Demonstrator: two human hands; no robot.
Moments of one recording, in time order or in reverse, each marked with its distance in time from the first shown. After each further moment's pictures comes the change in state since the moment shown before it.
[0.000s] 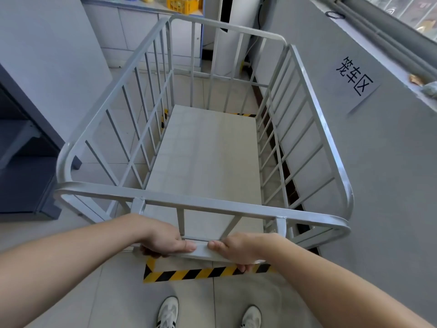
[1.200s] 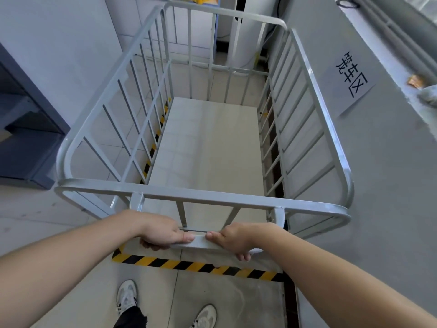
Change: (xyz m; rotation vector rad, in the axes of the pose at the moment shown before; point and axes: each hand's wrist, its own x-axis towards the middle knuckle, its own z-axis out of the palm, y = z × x) left_hand 0.092 0.187 -0.023 -0.225 0.085 -0.019; right_hand -0.035 0.210 -0.056 -0.213 -0.074 -0.096
